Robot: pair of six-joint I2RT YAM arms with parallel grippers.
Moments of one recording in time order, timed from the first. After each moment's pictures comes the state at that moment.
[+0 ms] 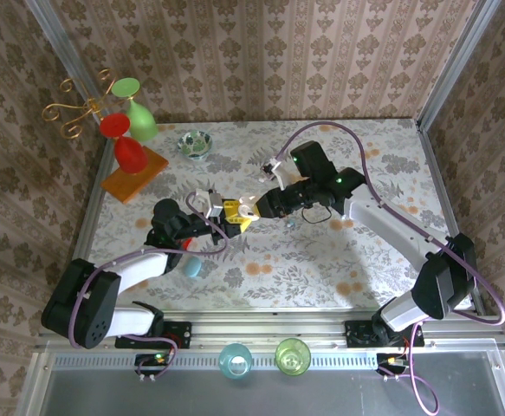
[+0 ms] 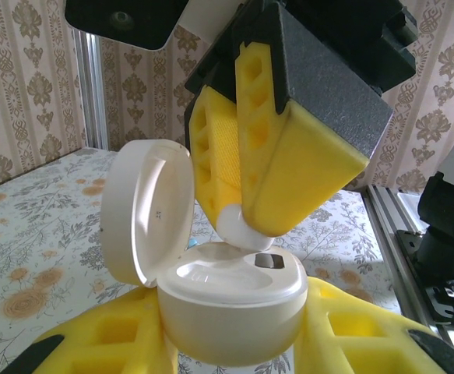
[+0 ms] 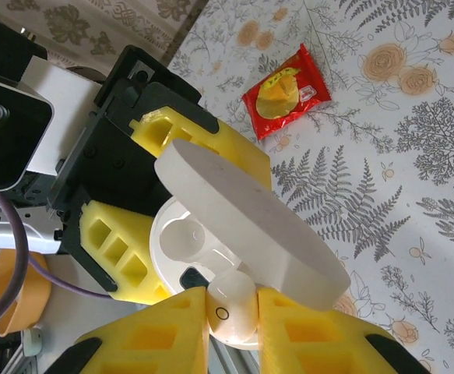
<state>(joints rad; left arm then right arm) -0.47 1.30 0.42 0.94 0.96 -0.12 0.58 1.51 1.33 -0.63 -0.68 0.25</state>
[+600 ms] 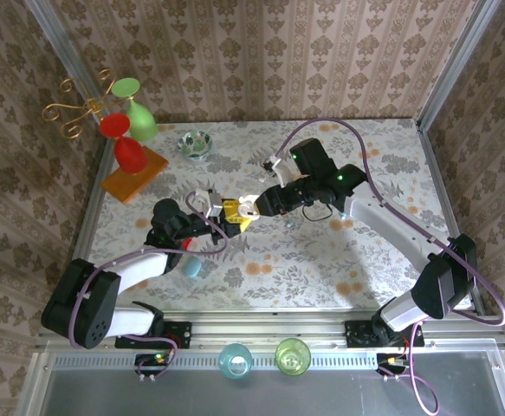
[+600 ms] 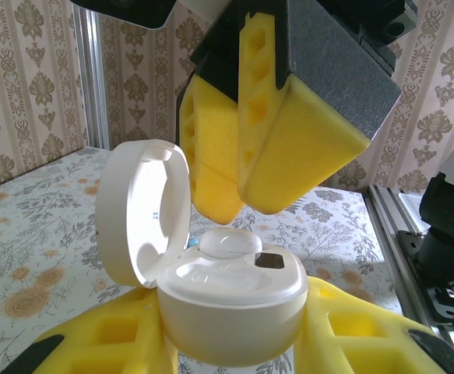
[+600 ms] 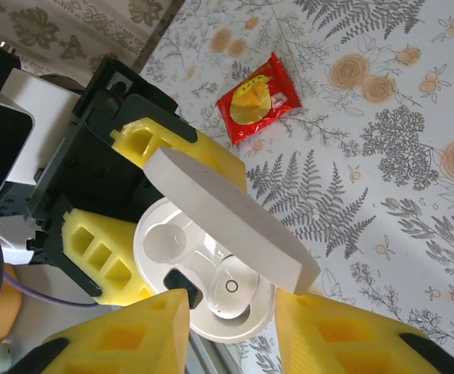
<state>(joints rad) -0.46 1.30 0.42 0.94 0.96 -0.12 0.58 1.51 1.37 -0.69 -0.59 0.23</state>
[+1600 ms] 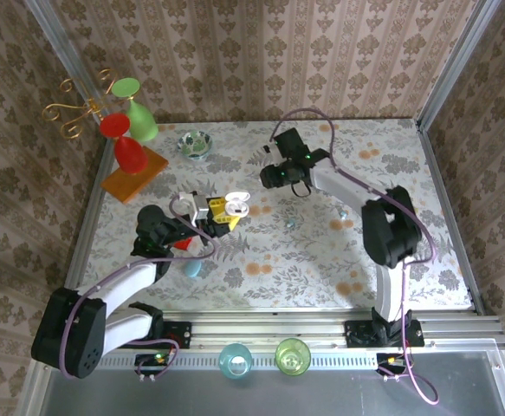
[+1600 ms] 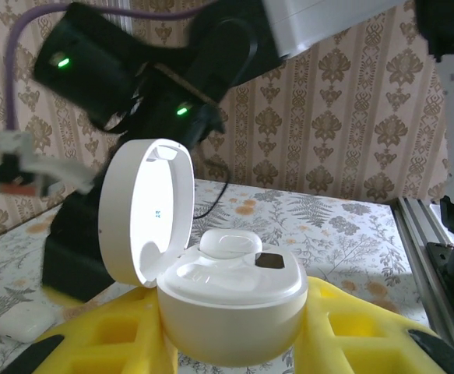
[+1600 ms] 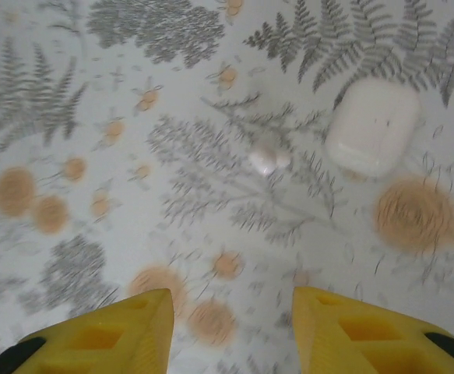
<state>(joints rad) -0.40 1.11 0.36 0.88 0.94 -0.10 0.49 2.01 1.64 -0.55 -0.07 0.12</state>
